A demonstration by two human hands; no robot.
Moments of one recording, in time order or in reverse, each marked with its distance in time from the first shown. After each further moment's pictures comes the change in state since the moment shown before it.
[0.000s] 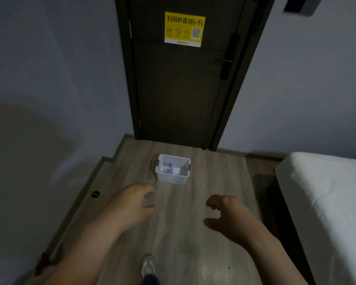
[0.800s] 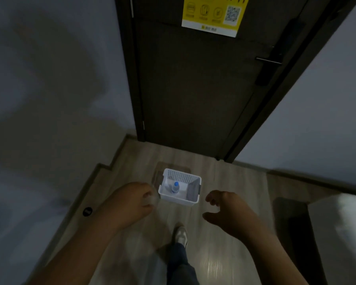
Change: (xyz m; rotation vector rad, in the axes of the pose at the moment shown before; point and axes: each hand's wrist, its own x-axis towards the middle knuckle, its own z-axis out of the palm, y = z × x) left_hand 0.352 -0.086 -0.081 -0.036 -0.103 -0.062; right_hand 0.387 -0.003 -0.084 -0.029 -0.162 -0.014
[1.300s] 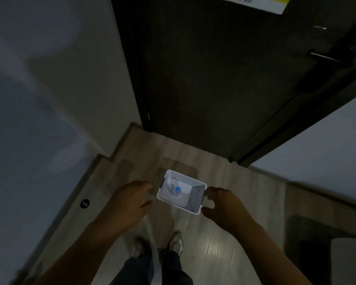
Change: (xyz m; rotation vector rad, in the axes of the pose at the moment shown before) left_hand 0.206 -0.003 0.003 -0.107 -0.009 -0.228; right_hand 0.227 0.057 -0.068 -0.008 -0.156 -0.079
